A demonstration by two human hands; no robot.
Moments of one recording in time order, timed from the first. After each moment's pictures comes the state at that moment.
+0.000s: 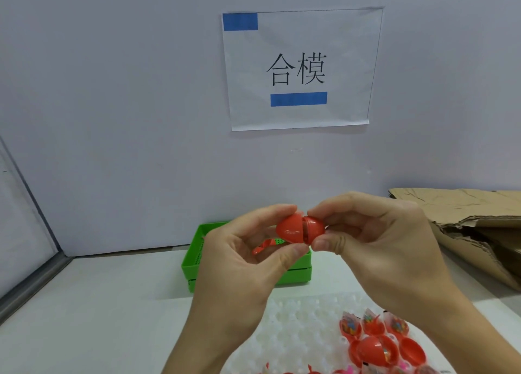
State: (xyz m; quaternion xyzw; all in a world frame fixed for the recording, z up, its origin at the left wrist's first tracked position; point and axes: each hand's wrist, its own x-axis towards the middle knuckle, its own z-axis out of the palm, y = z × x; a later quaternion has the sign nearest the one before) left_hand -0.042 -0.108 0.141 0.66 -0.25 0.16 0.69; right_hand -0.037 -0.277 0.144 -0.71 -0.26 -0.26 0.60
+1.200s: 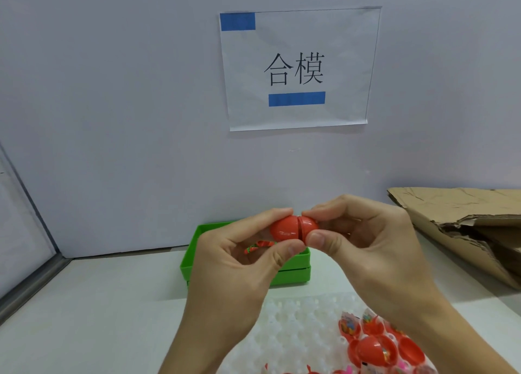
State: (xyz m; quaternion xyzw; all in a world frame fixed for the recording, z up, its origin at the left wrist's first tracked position) left_hand -0.042 -0.103 0.140 0.69 -0.24 0.21 0.65; right_hand -0.040 -0.268 0.141 -0.67 -0.24 -0.25 0.66
